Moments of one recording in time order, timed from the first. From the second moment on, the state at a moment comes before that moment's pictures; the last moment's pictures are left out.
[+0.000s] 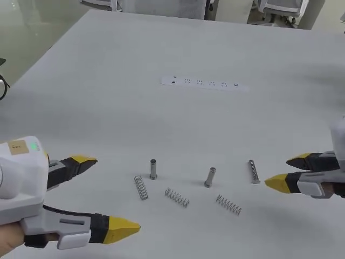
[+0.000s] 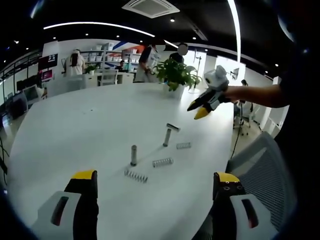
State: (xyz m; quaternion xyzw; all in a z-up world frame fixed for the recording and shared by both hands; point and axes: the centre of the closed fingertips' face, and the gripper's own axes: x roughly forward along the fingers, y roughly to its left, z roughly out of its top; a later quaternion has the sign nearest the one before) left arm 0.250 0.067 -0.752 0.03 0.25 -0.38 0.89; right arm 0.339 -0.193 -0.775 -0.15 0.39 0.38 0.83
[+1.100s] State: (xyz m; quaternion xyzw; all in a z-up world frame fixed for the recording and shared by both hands) left arm 0.265 0.067 -0.755 0.03 0.26 -0.38 0.89; right arm 0.388 -0.183 -0.822 -0.10 0.48 0.33 0.81
